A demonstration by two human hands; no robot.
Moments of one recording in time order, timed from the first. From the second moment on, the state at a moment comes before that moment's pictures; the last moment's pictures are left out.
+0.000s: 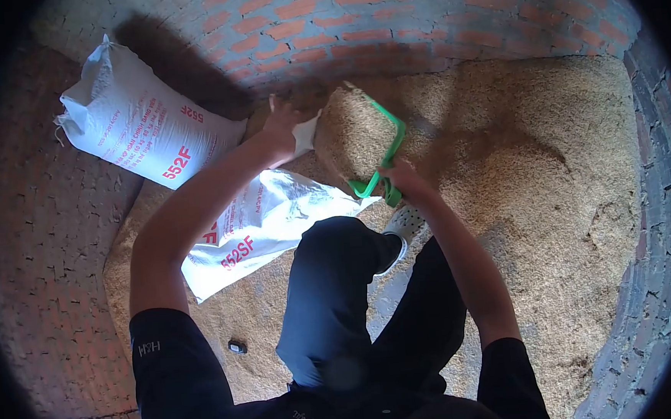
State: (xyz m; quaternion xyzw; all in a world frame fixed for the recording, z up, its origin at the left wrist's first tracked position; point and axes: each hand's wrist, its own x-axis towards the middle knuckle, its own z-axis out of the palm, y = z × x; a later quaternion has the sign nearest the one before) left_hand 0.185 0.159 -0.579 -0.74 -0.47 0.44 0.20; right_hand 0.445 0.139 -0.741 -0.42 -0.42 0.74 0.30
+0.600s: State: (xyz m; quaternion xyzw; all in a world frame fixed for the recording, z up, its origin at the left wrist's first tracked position) left_hand 0.111 0.261 -0.584 -0.69 -0.70 0.15 -0.01; right_hand 0.439 0.084 -0.749 -0.44 -0.78 0.31 0.32
